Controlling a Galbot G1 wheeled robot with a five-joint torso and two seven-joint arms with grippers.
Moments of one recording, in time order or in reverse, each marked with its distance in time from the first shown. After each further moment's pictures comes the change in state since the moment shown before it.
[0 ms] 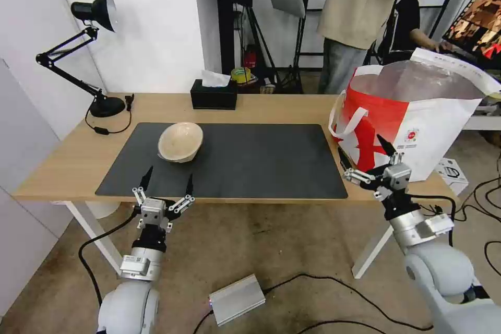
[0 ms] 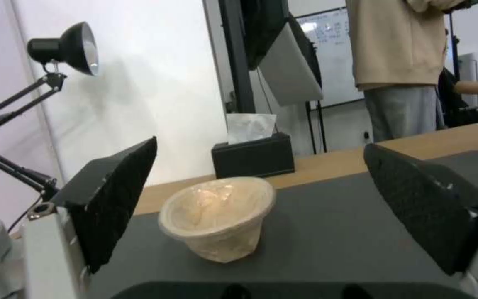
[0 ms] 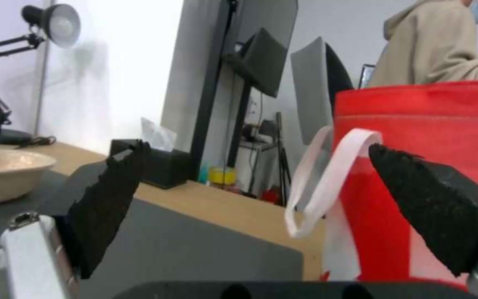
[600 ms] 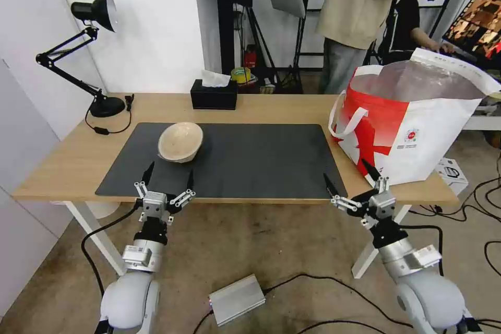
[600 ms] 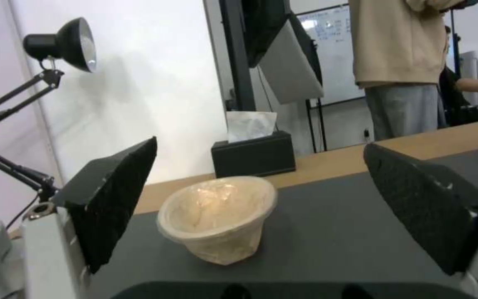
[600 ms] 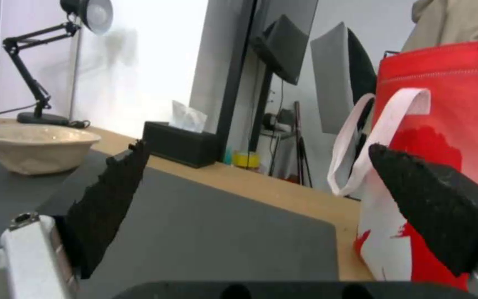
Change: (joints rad) left arm -0.031 0.004 0.002 0.015 -0.003 0.025 0.001; right arm -0.132 0.076 -0.011 0.022 -0.074 0.074 -0.051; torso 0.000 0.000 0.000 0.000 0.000
